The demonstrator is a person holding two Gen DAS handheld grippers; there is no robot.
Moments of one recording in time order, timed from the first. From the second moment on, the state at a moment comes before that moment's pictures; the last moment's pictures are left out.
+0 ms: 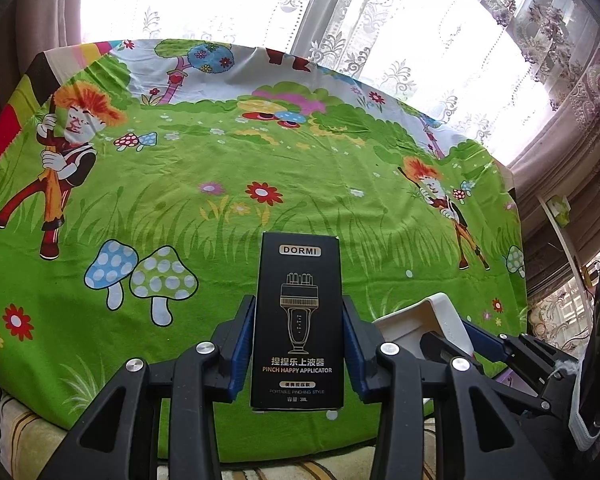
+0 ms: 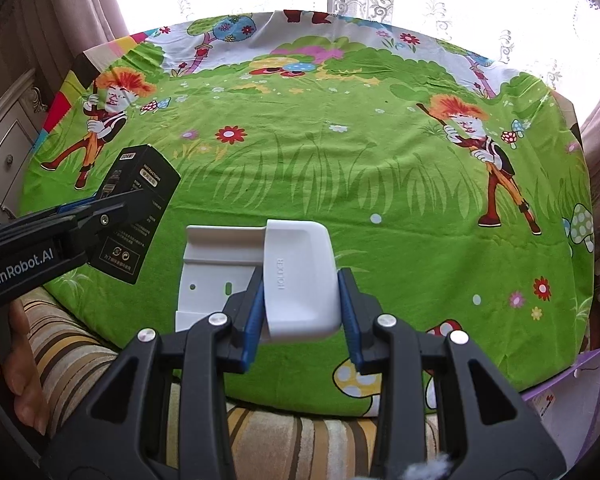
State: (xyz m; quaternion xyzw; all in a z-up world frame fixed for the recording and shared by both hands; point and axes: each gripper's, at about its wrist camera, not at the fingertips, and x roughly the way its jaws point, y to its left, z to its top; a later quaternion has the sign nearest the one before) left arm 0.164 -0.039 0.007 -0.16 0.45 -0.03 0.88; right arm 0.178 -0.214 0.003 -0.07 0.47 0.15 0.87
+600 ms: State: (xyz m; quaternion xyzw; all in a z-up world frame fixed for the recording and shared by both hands) left arm 0.092 -0.129 0.058 -0.13 0.43 -0.15 0.88; right arm 0.068 -0.323 0.054 -0.03 0.43 0.06 0.90
